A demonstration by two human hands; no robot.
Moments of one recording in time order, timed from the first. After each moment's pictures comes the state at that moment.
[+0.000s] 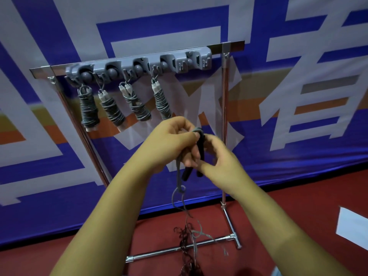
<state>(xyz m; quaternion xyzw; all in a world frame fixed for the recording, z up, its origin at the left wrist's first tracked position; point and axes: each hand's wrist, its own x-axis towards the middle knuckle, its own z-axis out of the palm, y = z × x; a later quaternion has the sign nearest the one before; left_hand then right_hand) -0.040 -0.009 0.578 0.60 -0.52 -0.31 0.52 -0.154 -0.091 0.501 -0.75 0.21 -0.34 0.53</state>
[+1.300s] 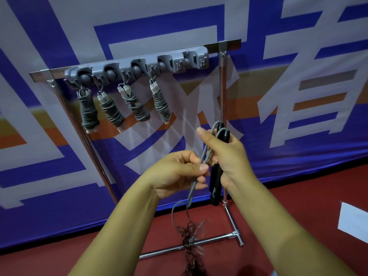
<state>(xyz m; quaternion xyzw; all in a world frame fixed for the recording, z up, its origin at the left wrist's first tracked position) -0.040 -0.002 0.525 0.50 -0.37 -0.57 0.54 -0.149 -0.079 0.527 -0.45 0.25 -0.46 0.73</state>
